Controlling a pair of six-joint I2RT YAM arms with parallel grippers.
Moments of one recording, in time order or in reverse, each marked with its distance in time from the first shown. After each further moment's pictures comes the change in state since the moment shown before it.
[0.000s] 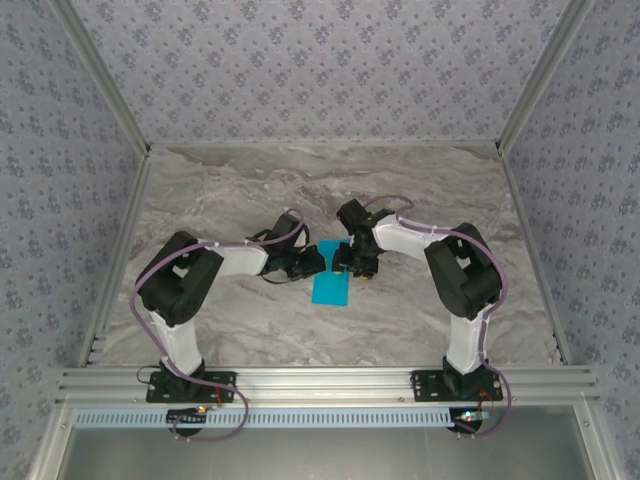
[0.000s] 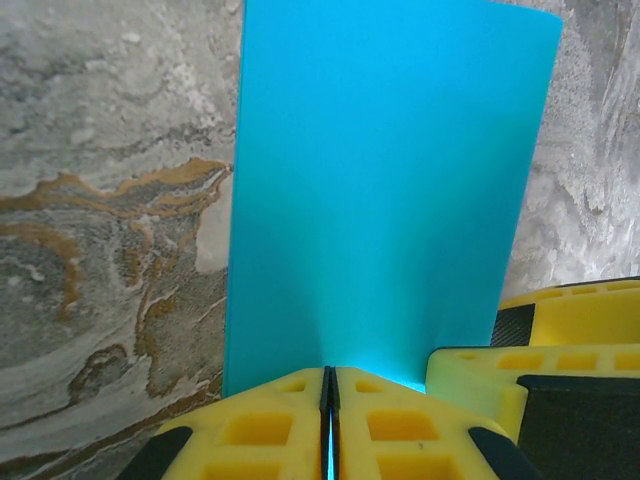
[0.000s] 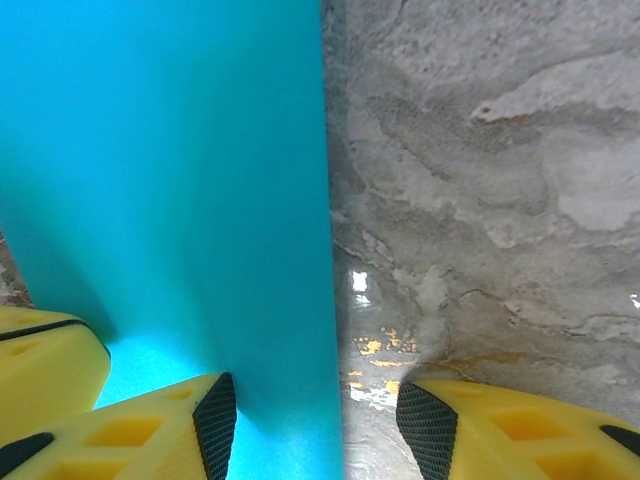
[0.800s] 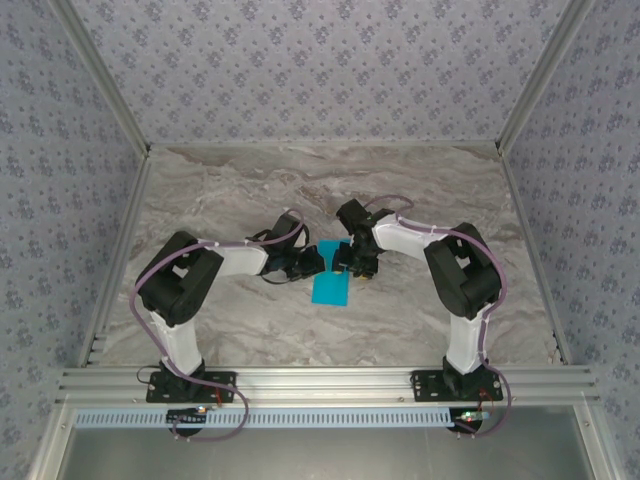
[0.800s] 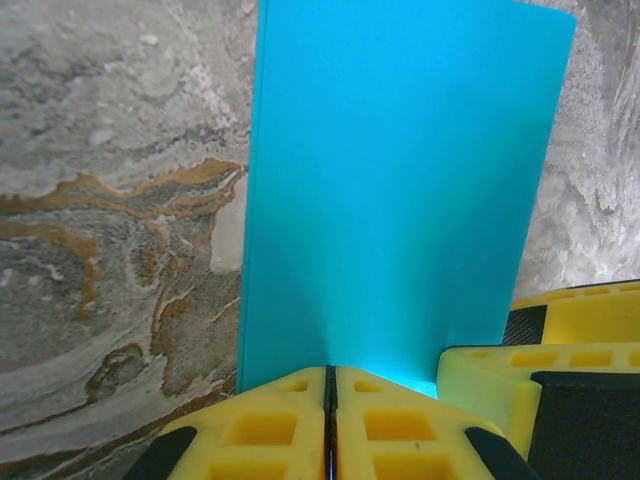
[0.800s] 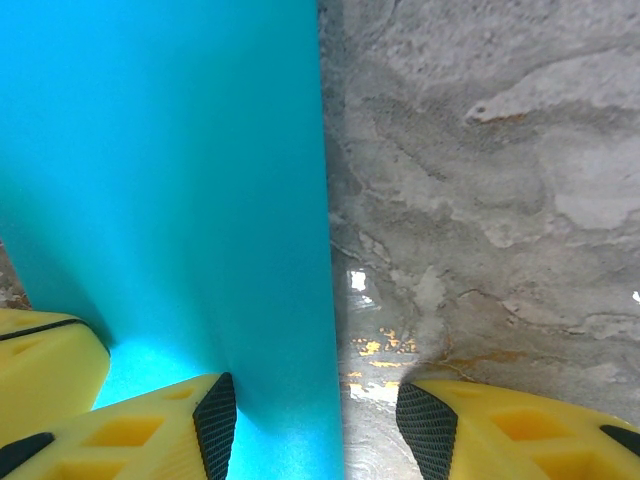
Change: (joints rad) left arm 0.000 0.000 0.000 -0.016 -0.010 0.014; right arm 0.000 0.005 0.005 -0.006 0.000 0.012
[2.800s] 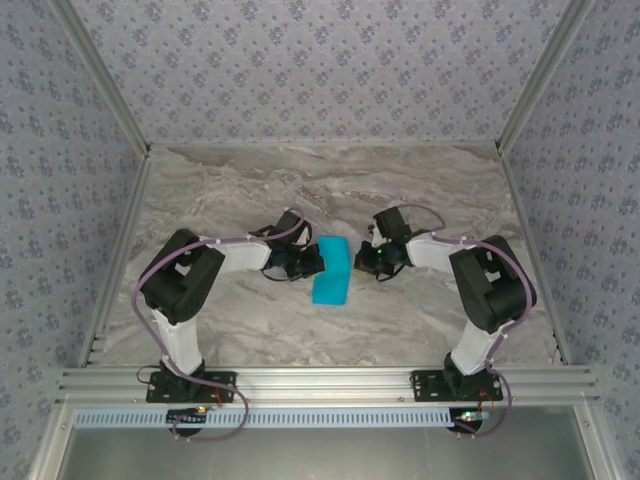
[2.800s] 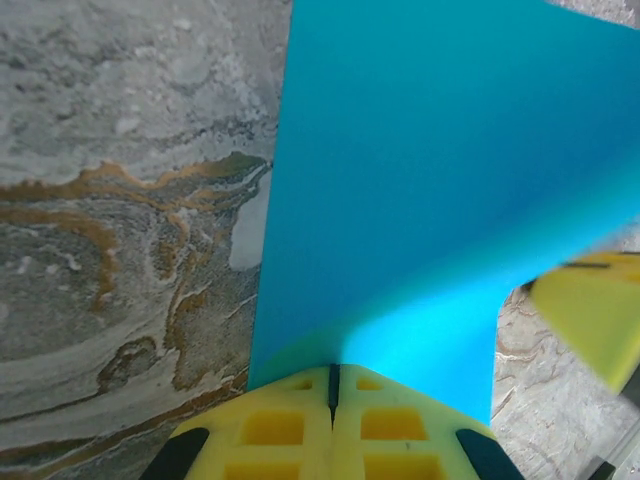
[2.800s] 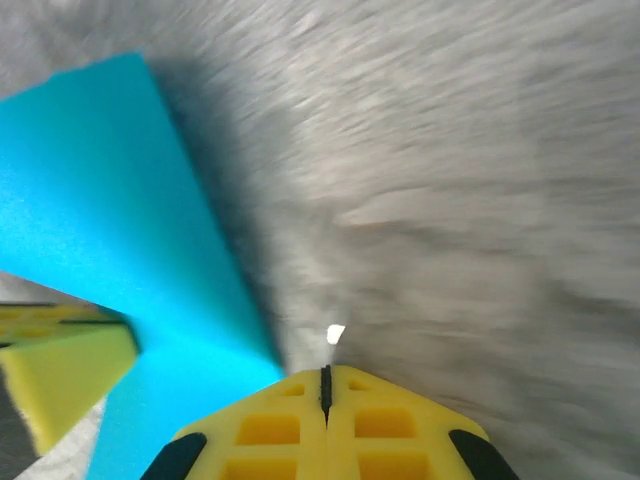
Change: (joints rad) left arm -0.002 0.030 0.056 -0.120 -0.014 -0.026; right arm -0.187 -0.209 -0.337 0.438 -0.177 -0.100
